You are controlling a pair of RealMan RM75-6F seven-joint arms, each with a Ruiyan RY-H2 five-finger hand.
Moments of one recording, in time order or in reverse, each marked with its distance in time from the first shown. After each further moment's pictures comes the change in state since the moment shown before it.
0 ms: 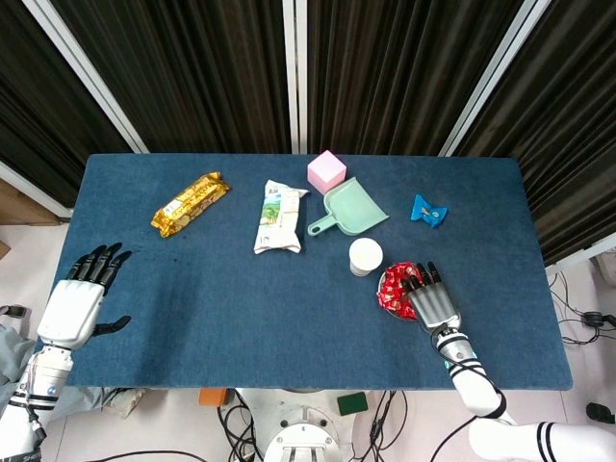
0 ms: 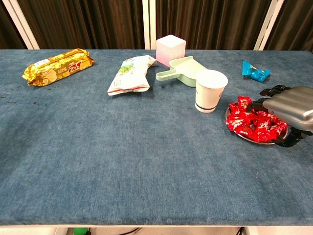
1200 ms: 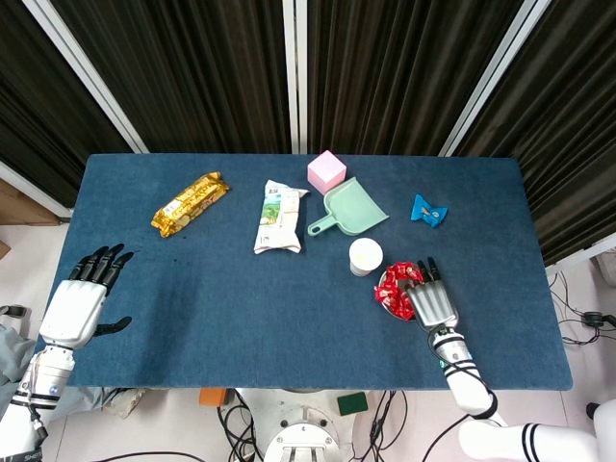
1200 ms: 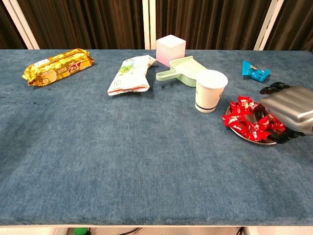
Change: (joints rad) left arm -0.005 -0.002 0.002 -0.001 -0.008 -0.015 0.010; right arm -0.034 -0.104 0.000 0.139 -0.094 0.074 0.063
